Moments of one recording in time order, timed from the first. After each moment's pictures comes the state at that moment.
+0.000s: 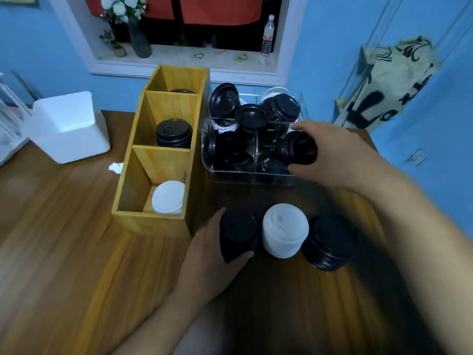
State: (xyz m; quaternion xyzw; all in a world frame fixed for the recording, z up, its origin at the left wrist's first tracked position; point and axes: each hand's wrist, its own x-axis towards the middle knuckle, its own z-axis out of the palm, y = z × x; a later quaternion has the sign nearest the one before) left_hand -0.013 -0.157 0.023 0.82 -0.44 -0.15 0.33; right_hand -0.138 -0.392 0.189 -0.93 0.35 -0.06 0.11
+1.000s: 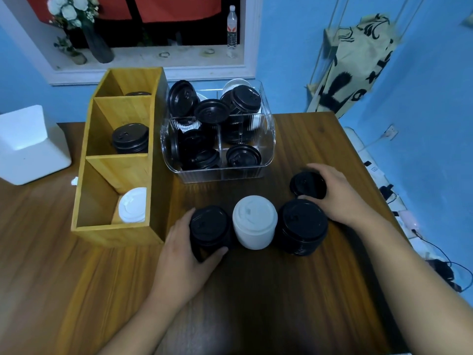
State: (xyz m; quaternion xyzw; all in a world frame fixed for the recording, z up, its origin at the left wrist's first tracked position) left_hand -0.012 -0.160 0.020 0.80 -0.47 -0.12 0.35; right_hand -0.254 -0.432 0.050 -0.84 0.45 -0.10 0.28
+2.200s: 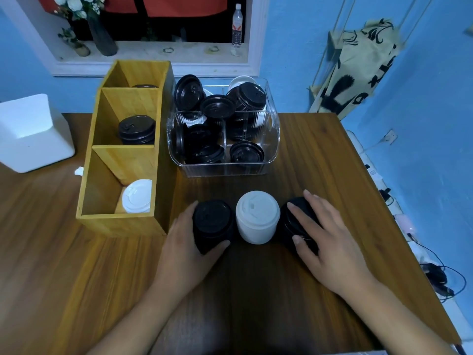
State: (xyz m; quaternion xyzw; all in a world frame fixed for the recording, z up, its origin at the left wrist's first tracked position) left_hand -0.016 -0.160 0.024 0.82 -0.45 -0.11 0.33; right_hand -0.276 -0.312 0.045 -0.92 0.34 -0.16 0.14
